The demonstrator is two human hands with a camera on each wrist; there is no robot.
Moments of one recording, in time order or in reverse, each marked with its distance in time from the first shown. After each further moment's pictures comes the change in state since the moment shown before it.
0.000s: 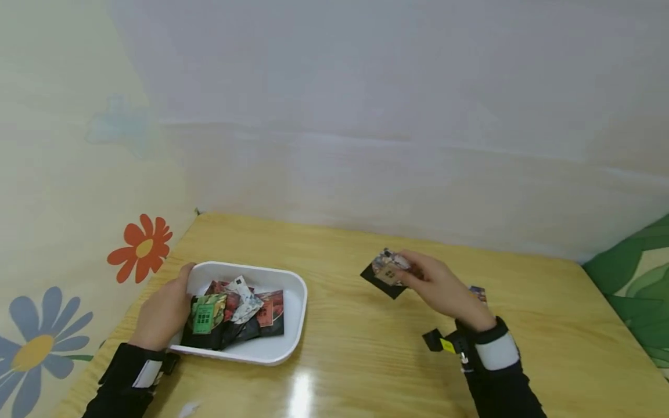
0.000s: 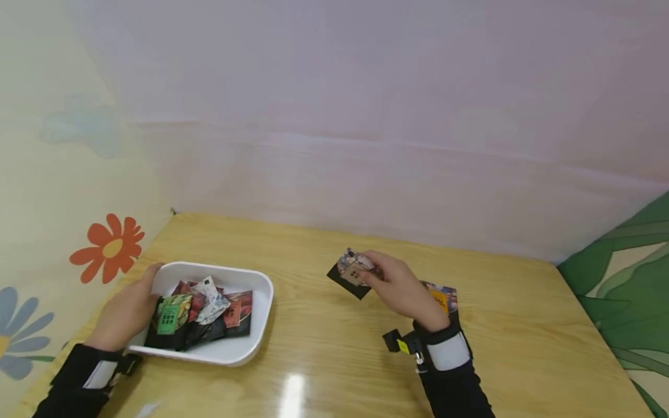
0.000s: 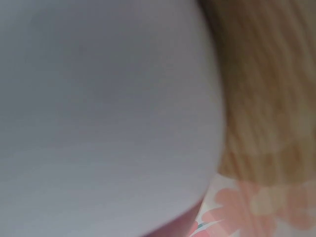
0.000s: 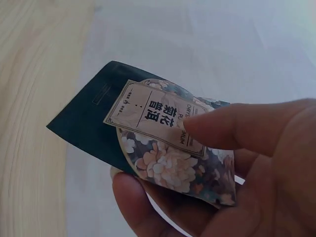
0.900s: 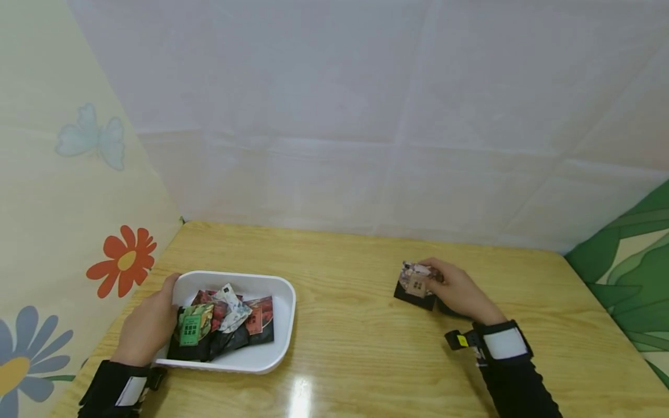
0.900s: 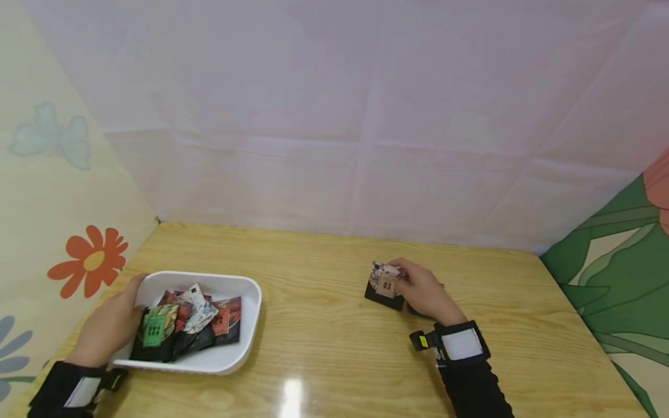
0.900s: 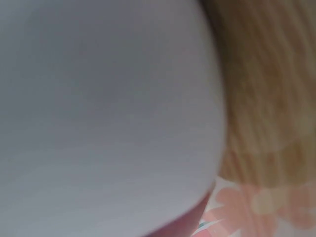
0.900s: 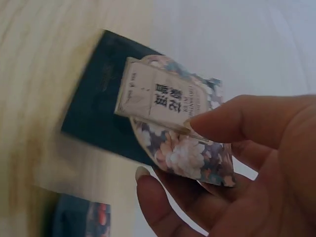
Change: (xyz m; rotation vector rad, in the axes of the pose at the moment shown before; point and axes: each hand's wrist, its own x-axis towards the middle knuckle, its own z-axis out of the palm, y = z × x) left_hand -0.003 -0.005 0.003 0.015 0.050 0.057; right_hand -0.029 0.083 -0.020 -0.197 0.085 0.157
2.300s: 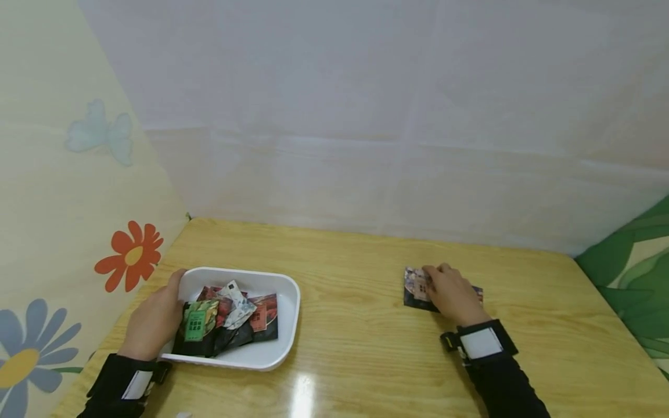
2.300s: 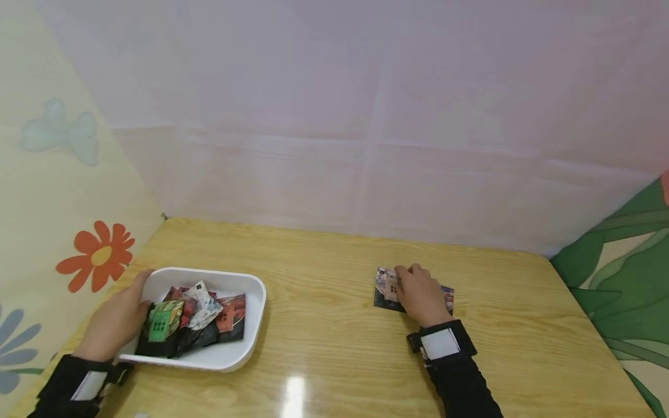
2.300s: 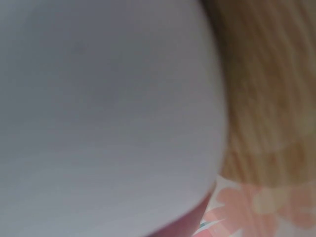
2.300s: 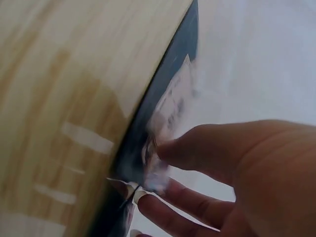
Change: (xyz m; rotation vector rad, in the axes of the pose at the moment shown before) left_hand 0.002 0.001 0.000 0.005 -0.027 -0.025; right_hand 0.012 0.009 0.033 -0.477 0.090 0.085
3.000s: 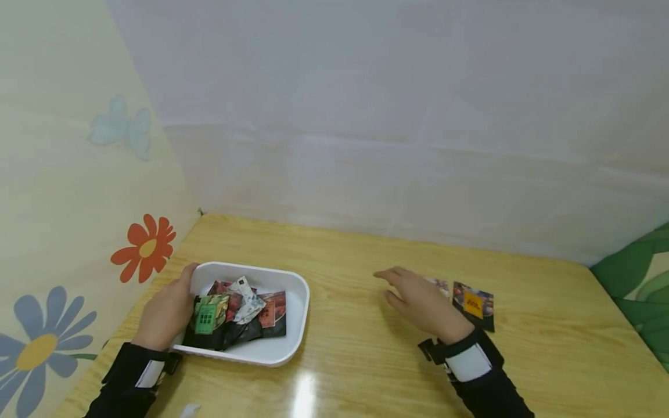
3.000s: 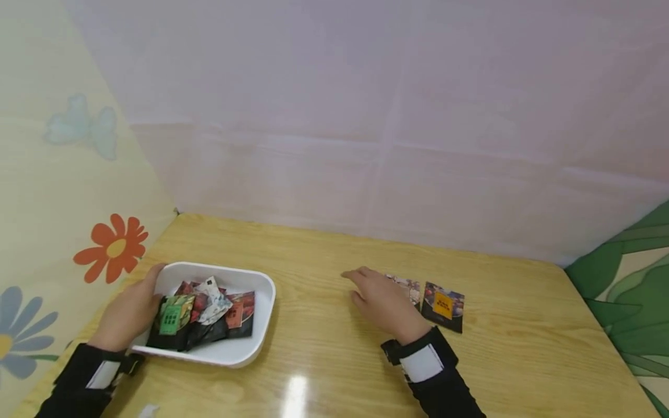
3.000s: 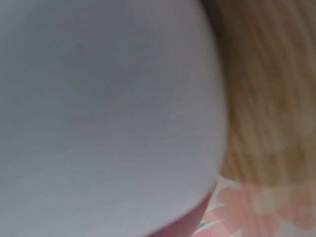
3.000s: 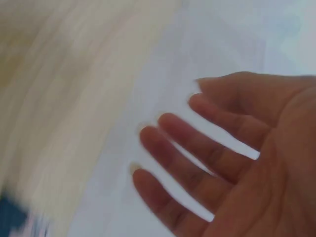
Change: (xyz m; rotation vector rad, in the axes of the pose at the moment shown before) left_hand 0.000 0.004 -0.001 0.001 0.010 -0.014; right_hand -0.002 -0.094 -0.031 0.180 -0.101 -0.320
